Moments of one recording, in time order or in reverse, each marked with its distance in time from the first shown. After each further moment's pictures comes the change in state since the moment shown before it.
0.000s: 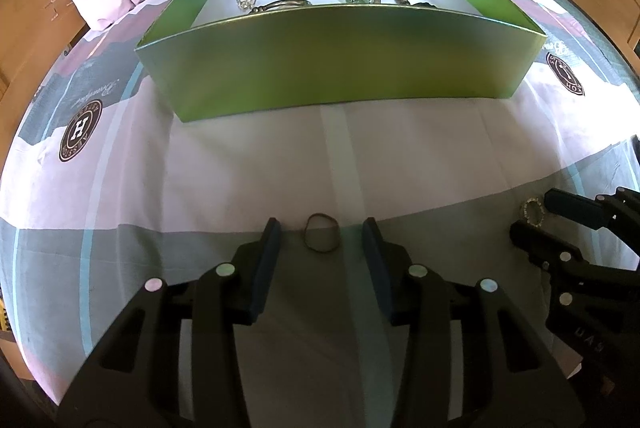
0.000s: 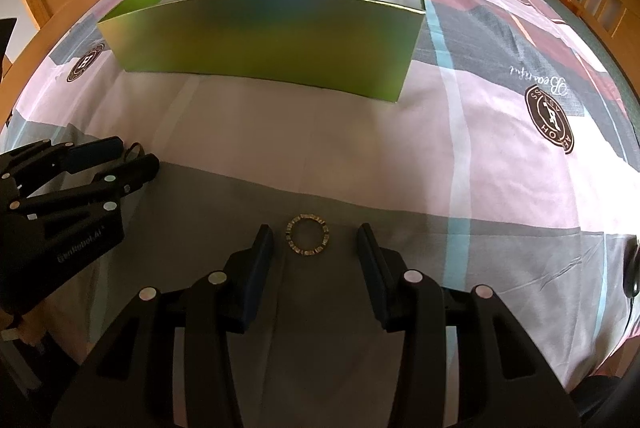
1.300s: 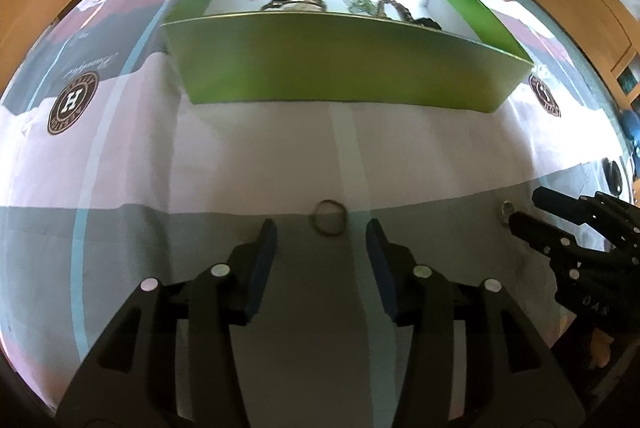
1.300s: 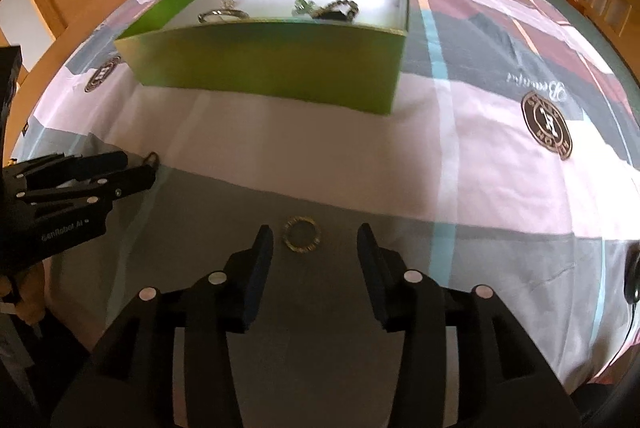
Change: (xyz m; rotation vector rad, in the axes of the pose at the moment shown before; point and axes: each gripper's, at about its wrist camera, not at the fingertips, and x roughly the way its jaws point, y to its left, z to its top) left arm -0.009 0.020 -0.003 -0.068 0.028 -0.120; right arm -0.016 -0.019 0.000 0.005 -0.020 0.060
